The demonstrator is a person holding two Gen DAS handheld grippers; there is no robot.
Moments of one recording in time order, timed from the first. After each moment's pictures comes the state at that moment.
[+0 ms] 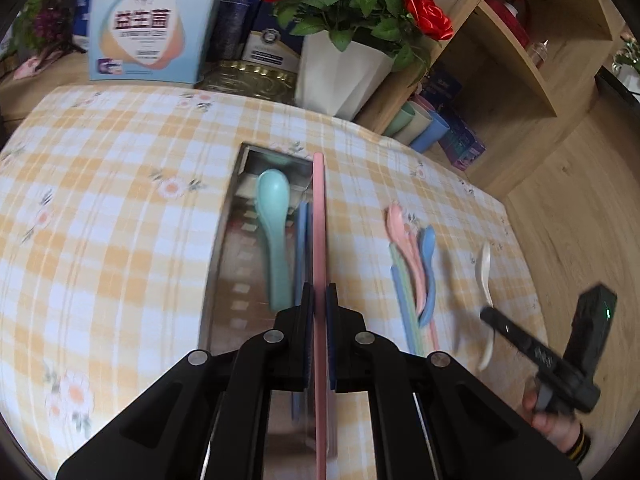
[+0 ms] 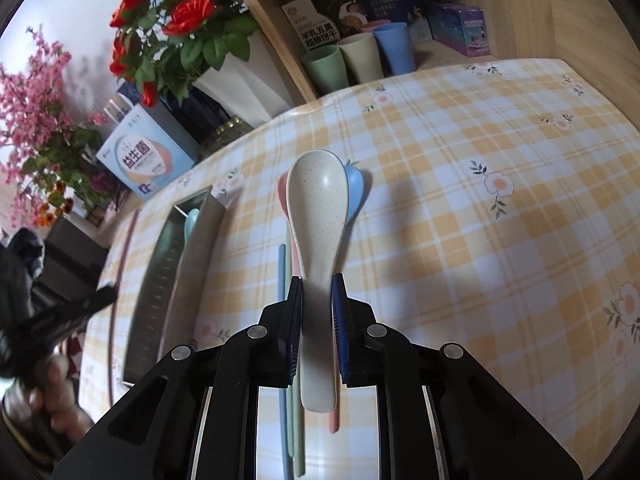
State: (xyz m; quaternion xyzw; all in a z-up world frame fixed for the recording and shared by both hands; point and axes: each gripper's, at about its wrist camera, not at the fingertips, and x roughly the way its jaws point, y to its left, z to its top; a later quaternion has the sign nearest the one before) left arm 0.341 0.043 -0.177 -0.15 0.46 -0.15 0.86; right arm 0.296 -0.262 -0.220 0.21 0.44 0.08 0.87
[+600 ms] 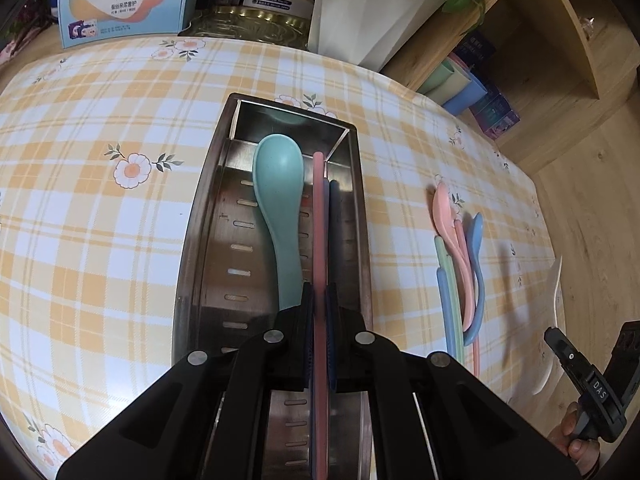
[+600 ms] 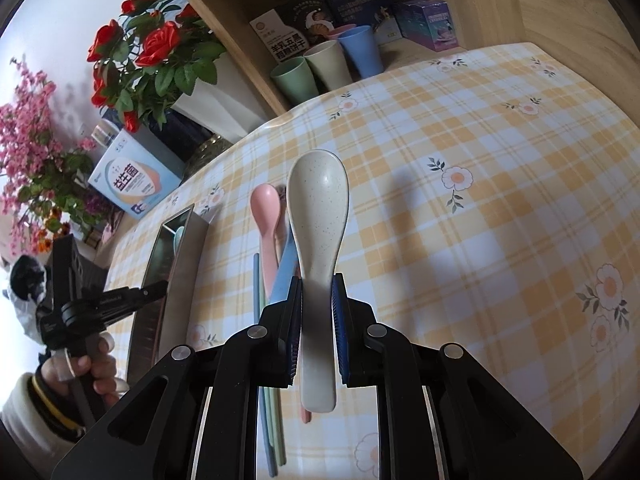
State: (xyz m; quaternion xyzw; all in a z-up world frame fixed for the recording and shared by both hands) left arm 0.401 0.030 -0.236 -0.14 0.54 -0.13 0.82; right arm 0.284 -0.294 -0.221 0.25 0.44 0.06 0.86
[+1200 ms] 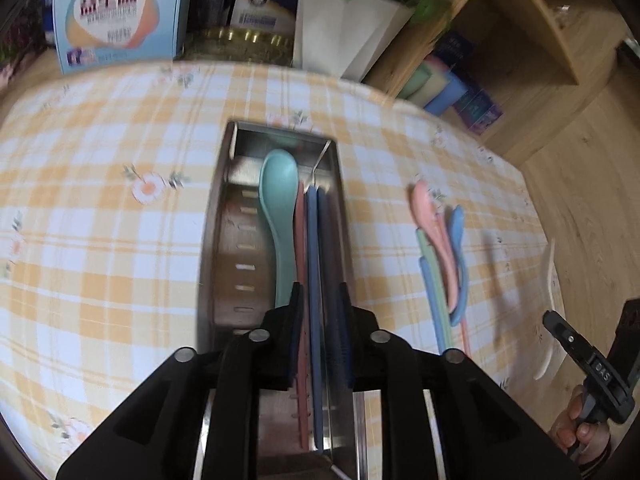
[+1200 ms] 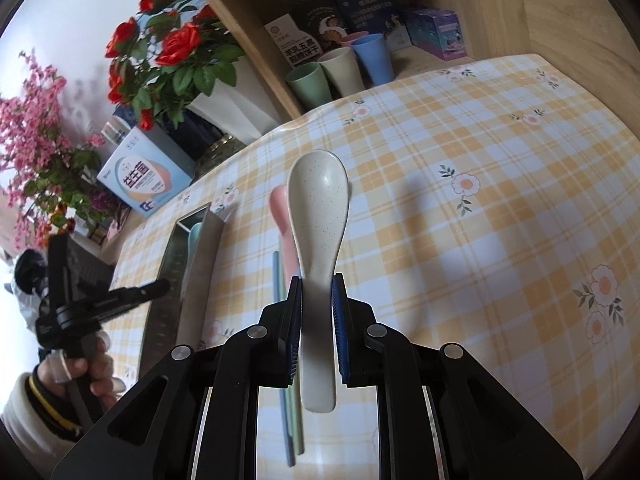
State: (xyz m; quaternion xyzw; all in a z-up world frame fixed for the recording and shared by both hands) left arm 0.377 0.035 -0.201 -0.11 0.51 -0.15 0.84; right arm 0.274 -0.281 -0.200 0.23 0.43 0.07 0.87
